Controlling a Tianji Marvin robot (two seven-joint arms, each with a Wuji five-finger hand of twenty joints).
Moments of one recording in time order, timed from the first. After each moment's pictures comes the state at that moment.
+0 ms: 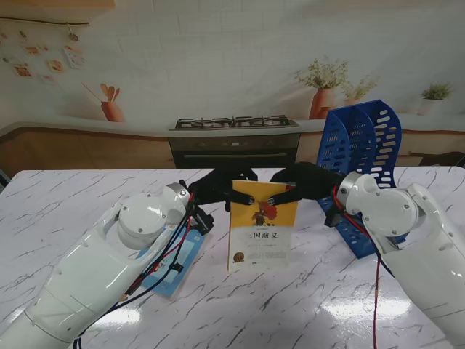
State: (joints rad) left arm 1.19 -1.14 -0.98 -1.62 -0.09 0.17 -0.29; right arm -1.30 -1.01 1.27 -1.69 -0.38 -0.11 0.56; left_hand 1.07 -0.57 0.67 -0.09 0.45 0.19 1.06 0.72 0.93 0.14 0.47 0.85 0.92 0.26 0.78 0.91 0.85 0.20 1.45 0.41; right_hand 0.63 -0.43 0.40 -0.03 0.76 -0.07 0.55 0.73 0.92 0.01 0.46 0.54 0.91 0.04 0.45 0.52 0.24 0.57 1.04 0.74
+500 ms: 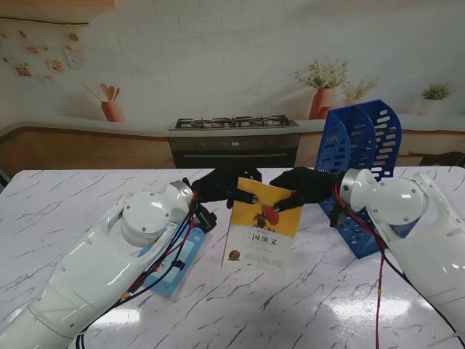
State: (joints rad) left arm 1.17 -1.15 -0.95 -1.60 -0.08 0.14 -0.27; right arm -1.23 -0.98 1.24 -1.64 -0.23 -0.16 0.74; left_hand 1.07 -0.57 0.67 -0.10 0.47 0.14 1.06 0.72 0.94 0.10 0.49 0.87 0.92 0.26 0.78 0.91 0.85 0.21 1.52 0.44; right_hand 0.68 -0.48 0.81 -0.11 0.71 0.02 0.80 0.93 1.02 -0.01 0.69 0.73 1.06 -0.03 0.89 0.64 0.50 0.57 1.43 0.85
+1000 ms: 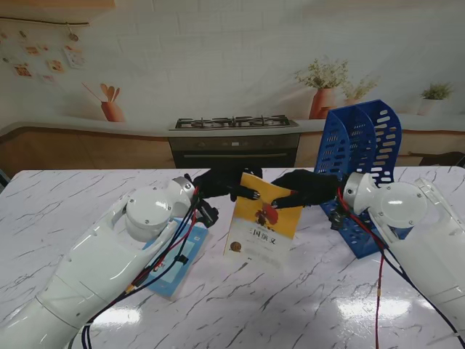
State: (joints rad) left arm 1.12 -1.17 -0.94 -1.53 -0.13 0.13 -0.27; right arm -1.23 -0.97 1.23 -1.58 -0.13 -0.27 0.71; left_hand 1.10 -0.56 0.56 -0.13 0.48 0.09 1.03 0.71 0.93 0.09 0.41 0.86 0.83 0.28 0.75 0.90 0.55 0.26 1.53 0.59; right_hand 0.63 -0.34 0.75 0.07 0.71 0.12 0.80 1.26 1.04 -0.02 1.11 0.94 1.28 -0.16 1.45 0.86 1.00 0.55 1.81 0.85
